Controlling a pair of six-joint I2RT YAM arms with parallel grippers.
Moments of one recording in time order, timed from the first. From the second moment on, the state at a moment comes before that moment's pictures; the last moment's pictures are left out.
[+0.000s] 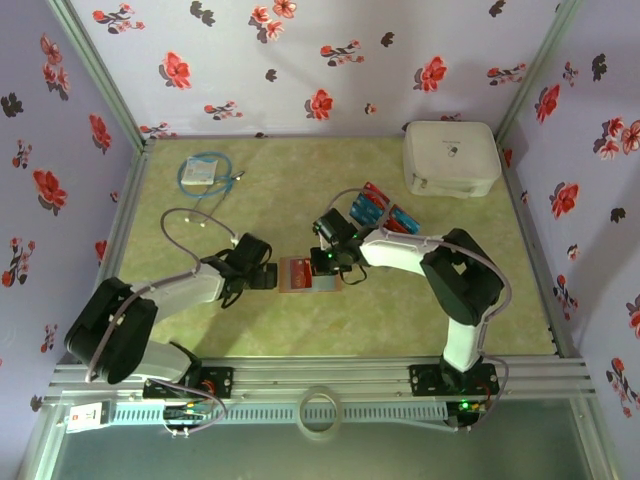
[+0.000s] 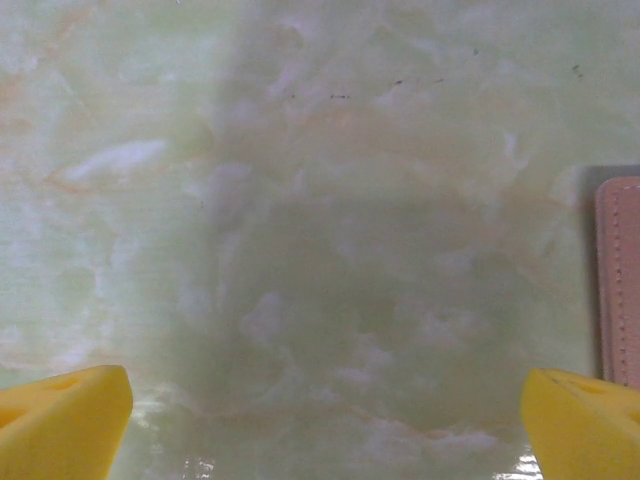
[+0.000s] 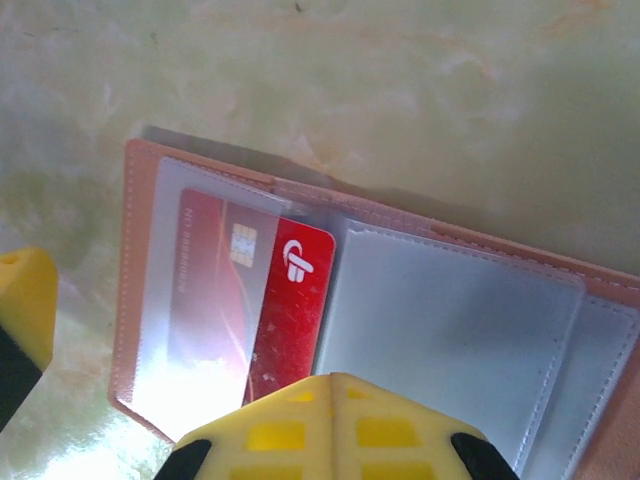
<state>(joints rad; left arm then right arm) -0.63 1.41 0.63 -0.34 -0.29 -0.51 0.79 1.84 1.10 -0.34 -0.24 0.60</state>
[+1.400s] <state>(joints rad) -0.65 1.50 0.68 -0.33 -0.28 -0.49 0.85 1.94 1.19 -0.31 -0.29 0.62</state>
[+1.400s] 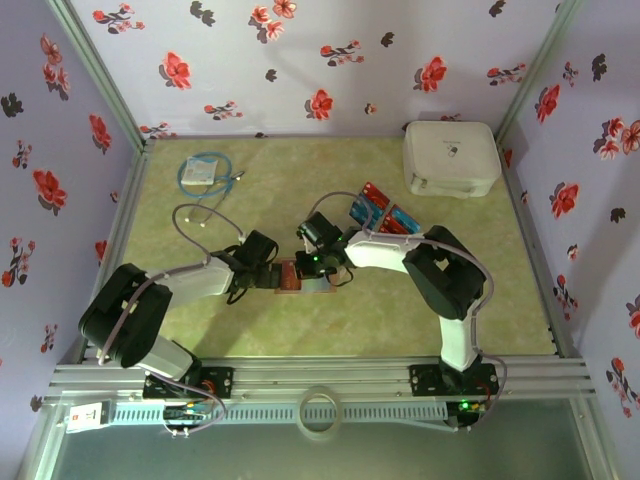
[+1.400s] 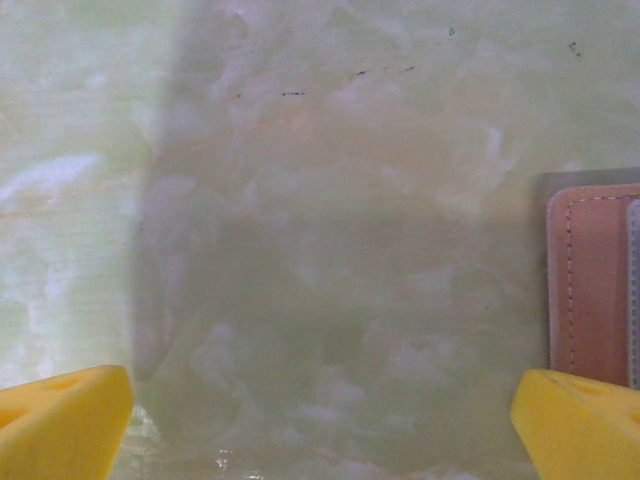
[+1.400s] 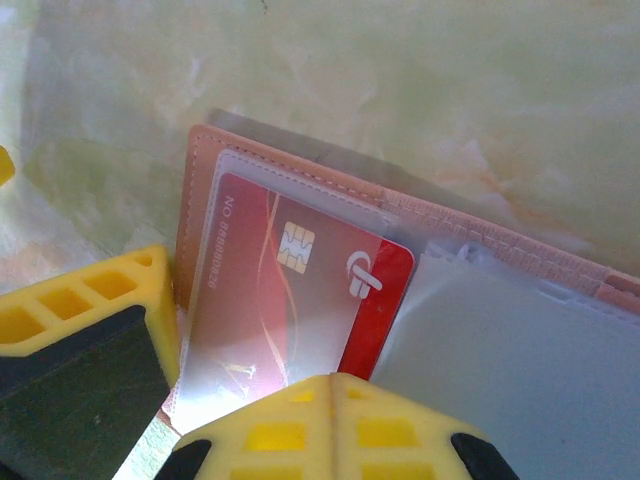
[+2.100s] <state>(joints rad) -0.60 1.34 0.67 -0.41 -0.27 -0.49 0.75 1.72 1.07 -0.35 -0.25 0.60</state>
